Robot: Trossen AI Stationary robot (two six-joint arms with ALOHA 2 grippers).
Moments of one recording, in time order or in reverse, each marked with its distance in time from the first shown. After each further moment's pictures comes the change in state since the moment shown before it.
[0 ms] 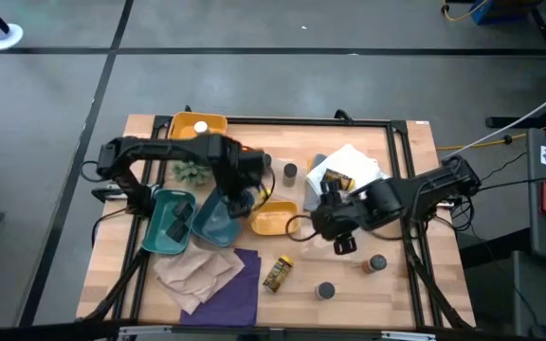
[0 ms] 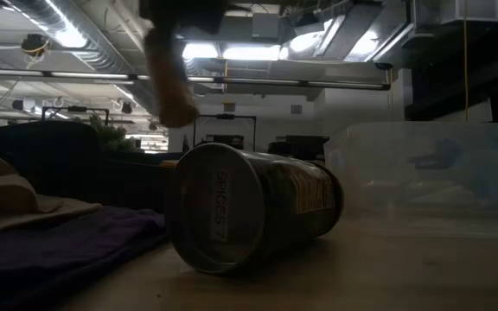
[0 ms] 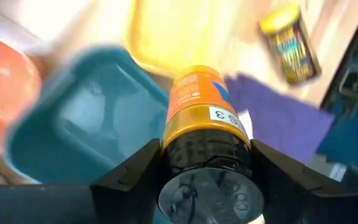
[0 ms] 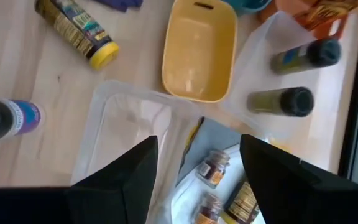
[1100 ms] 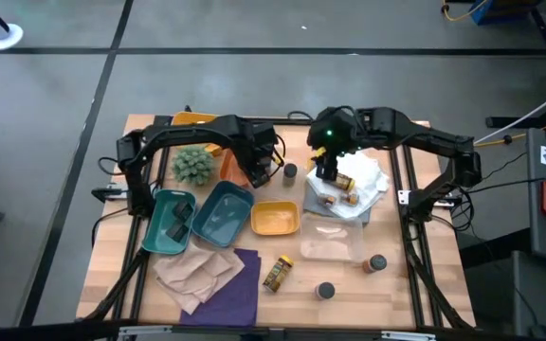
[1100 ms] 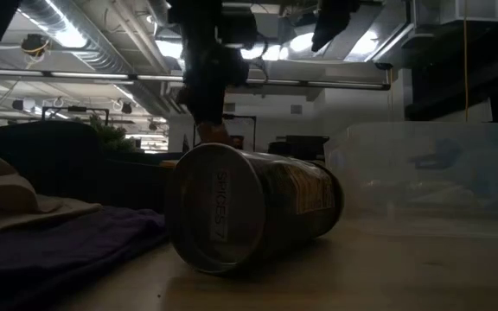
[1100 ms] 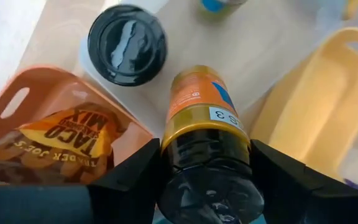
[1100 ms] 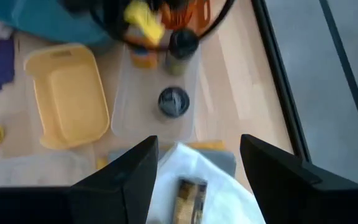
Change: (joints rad) left arm 0.227 0.152 0.000 0.196 -0.214 0.065; right arm -0.557 -0.074 -0.010 0.150 -0.152 -0.132
